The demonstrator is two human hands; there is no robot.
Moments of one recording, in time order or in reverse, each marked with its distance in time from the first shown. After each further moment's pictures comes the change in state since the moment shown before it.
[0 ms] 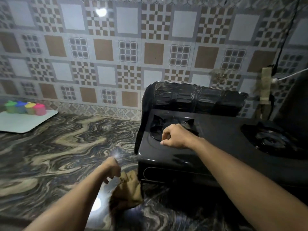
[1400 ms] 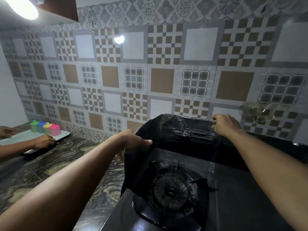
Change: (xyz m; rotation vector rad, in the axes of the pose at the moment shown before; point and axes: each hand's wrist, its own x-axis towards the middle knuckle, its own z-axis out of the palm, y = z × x) left_hand 0.039 0.250 -0.127 -0.260 0.241 0.008; right_hand 0.262 0.230 -0.142 -0.257 0.393 0.182
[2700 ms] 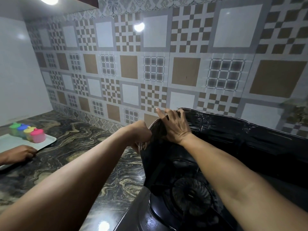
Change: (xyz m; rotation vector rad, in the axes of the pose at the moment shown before) left_hand 0.019 -0.012 -0.017 -0.009 0.034 0.083; right_hand -0.009 -0.208 0.096 -0.011 0.326 -0.829
